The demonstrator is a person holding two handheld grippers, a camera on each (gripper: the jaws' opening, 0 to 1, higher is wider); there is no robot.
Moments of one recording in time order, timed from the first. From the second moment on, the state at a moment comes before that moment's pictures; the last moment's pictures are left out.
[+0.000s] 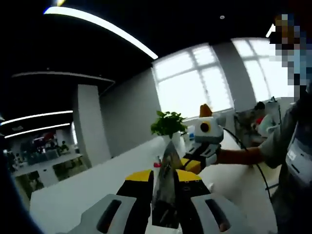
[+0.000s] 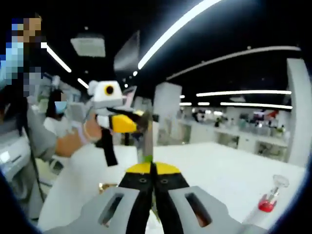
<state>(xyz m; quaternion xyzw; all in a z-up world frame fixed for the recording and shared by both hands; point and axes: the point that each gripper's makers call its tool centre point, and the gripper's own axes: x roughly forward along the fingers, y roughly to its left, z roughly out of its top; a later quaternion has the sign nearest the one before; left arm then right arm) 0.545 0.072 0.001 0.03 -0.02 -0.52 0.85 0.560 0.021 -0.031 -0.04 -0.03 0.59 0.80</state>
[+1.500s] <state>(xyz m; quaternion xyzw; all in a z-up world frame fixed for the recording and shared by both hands) 0.593 0.181 -0.046 -0.19 -0.04 -0.40 0.90 0.453 0.041 -0.037 0.01 -0.05 0.77 0.63</state>
